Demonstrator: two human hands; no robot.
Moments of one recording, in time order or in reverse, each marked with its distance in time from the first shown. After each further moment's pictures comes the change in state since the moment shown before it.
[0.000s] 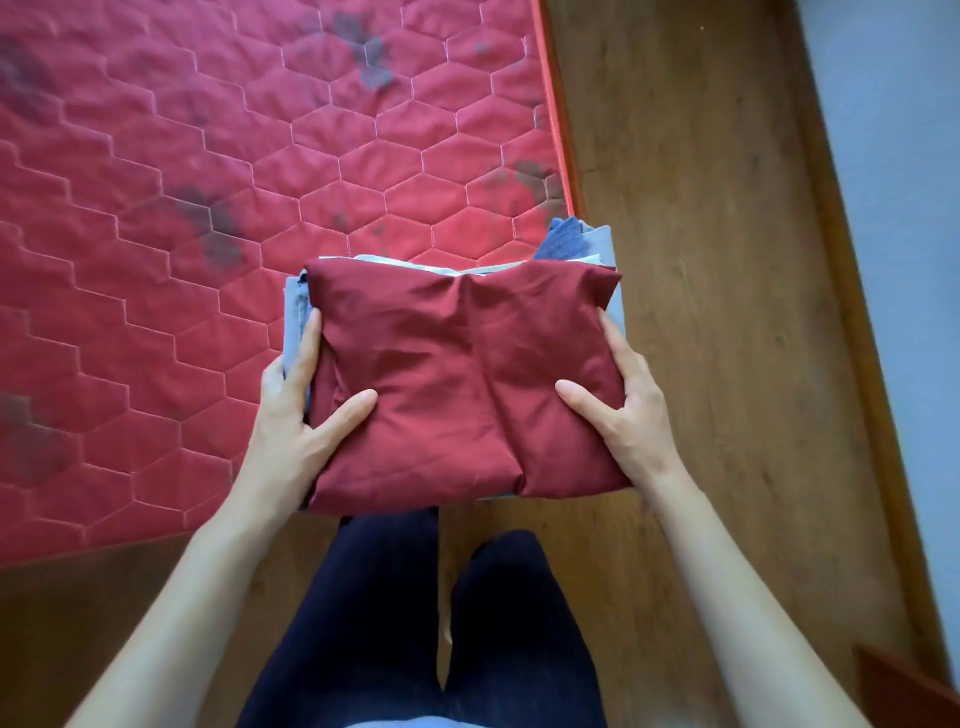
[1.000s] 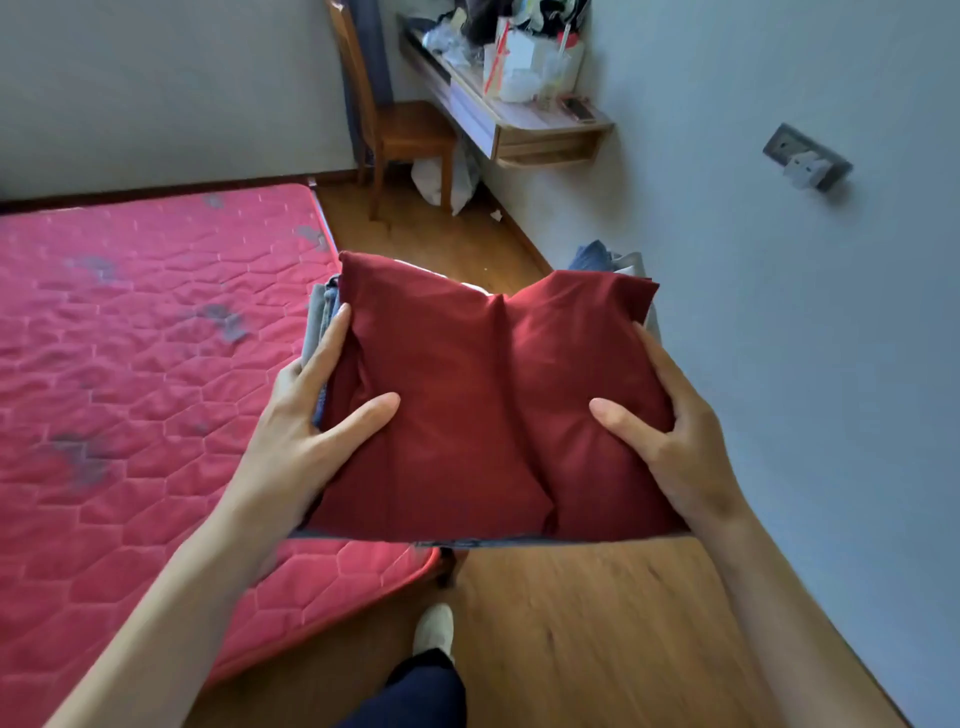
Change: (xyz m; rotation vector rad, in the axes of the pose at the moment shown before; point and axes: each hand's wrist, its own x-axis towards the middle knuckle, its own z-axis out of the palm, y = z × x) left_hand -0.184 0.255 0.144 -0.168 -0.122 0.707; right_hand -0.206 -0.018 -0.334 0.064 0.465 -0.343
